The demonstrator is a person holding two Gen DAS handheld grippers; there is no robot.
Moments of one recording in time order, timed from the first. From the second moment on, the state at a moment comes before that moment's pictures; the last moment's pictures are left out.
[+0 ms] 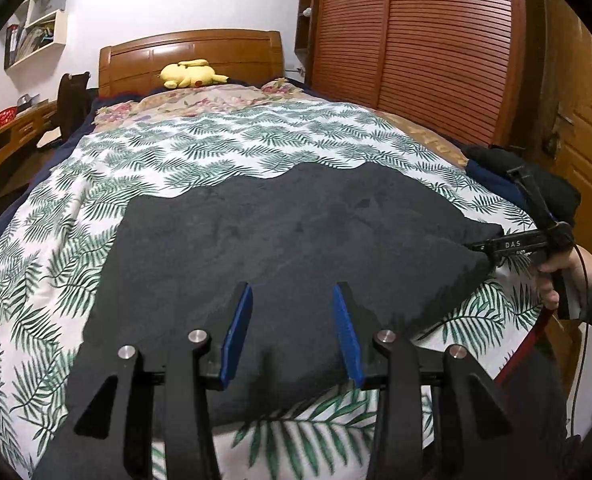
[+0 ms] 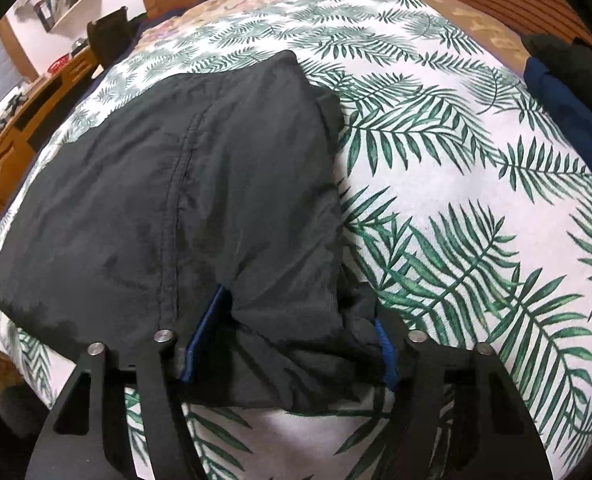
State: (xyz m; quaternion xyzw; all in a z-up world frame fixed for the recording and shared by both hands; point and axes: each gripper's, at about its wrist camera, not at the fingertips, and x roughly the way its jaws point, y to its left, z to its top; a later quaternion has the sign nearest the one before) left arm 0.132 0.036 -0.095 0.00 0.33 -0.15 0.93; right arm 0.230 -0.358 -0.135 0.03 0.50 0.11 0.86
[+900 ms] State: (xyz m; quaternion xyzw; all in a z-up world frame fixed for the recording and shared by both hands) left arm 0.104 0.147 -0.094 -0.06 0.31 -0.07 0.95; right arm 0.216 -0.147 0.029 -0.10 0.33 0.27 0.90
